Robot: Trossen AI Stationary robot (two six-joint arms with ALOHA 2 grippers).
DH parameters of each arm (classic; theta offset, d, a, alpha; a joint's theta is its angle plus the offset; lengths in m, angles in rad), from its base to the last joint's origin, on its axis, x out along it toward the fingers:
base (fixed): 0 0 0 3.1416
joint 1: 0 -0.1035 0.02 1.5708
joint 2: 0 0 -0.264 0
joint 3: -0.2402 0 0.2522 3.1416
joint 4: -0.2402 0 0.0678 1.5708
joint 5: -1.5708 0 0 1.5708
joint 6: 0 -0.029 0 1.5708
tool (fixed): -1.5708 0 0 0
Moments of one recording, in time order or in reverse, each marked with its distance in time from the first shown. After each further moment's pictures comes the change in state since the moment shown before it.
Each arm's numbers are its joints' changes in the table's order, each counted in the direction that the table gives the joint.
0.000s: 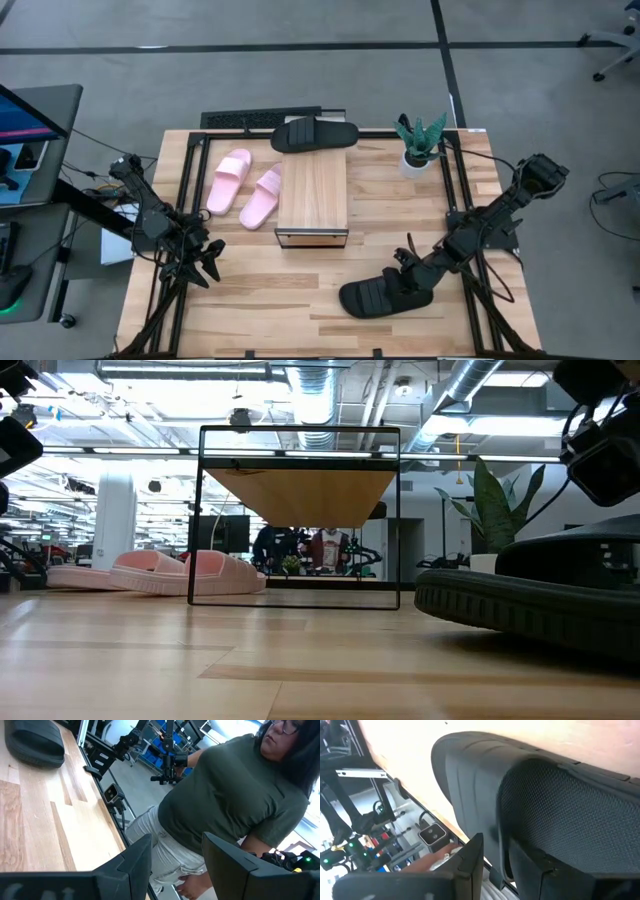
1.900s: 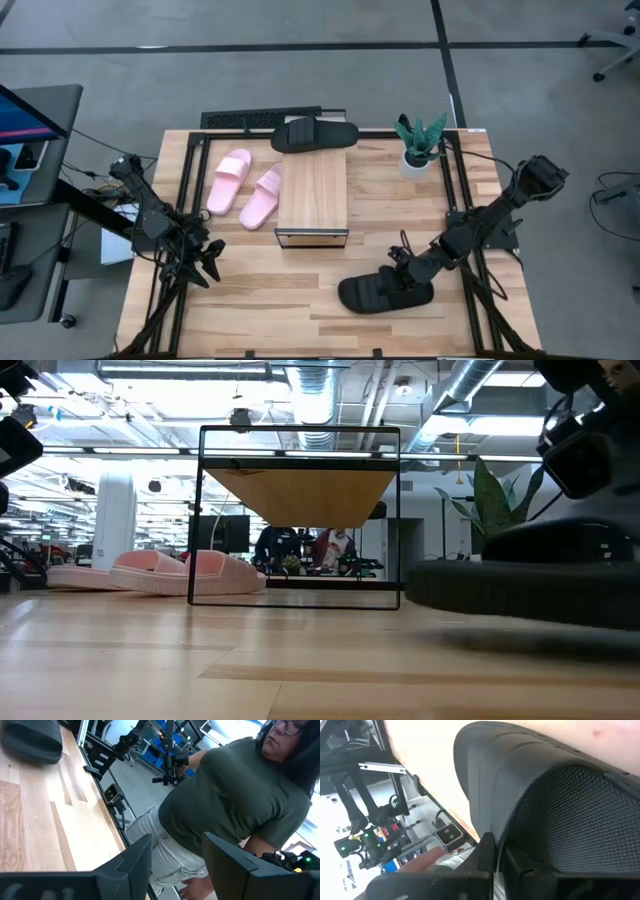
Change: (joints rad) left arm 0.000 0.000 0.000 0.000 0.000 0.000; right arm 0.061 0.017 0.000 0.099 -0.028 0.102
